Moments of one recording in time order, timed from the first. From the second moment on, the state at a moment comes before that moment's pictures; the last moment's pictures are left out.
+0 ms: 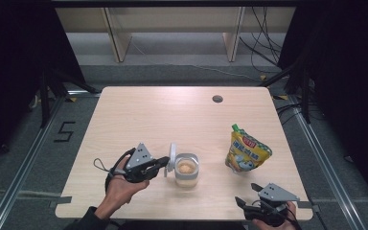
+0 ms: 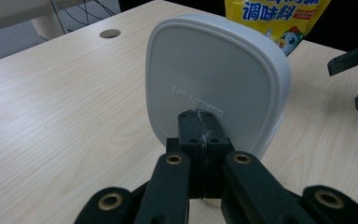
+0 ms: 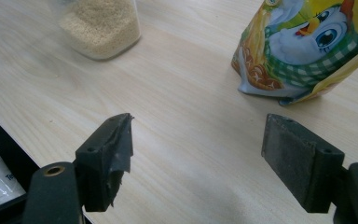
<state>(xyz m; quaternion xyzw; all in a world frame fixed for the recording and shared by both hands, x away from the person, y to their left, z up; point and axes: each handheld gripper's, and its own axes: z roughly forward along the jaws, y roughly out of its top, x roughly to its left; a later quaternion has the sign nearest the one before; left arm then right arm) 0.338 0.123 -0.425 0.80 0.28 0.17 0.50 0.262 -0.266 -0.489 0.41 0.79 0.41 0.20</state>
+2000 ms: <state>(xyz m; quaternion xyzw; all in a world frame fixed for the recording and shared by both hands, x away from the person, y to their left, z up) 0.279 0.180 -0.468 0.80 0.34 0.13 0.47 0.261 -0.266 -0.489 0.41 0.79 0.41 0.18</state>
